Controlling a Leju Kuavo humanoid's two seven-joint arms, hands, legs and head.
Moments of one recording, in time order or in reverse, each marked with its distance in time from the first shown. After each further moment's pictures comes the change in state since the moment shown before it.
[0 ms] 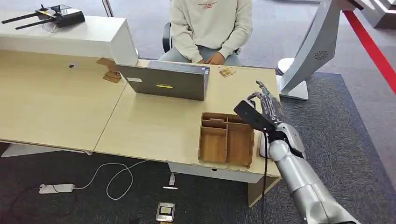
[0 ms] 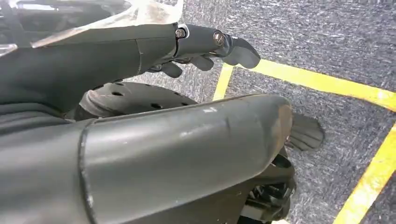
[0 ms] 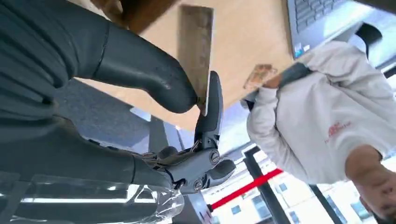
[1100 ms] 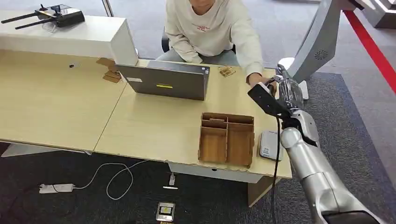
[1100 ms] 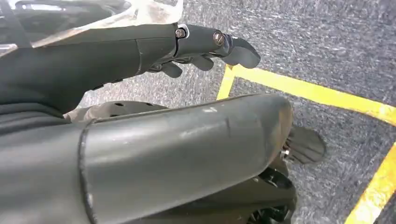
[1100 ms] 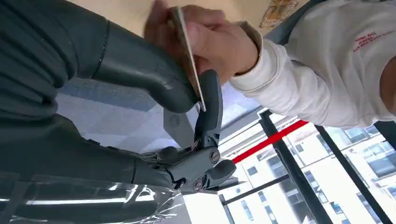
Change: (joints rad) left arm 0.013 0.023 0.000 0.000 -0.014 0.001 0.000; right arm -0.087 -0.025 -0.057 0.072 0.095 -0.083 0.023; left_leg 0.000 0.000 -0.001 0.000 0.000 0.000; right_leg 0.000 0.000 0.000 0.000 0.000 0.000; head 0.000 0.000
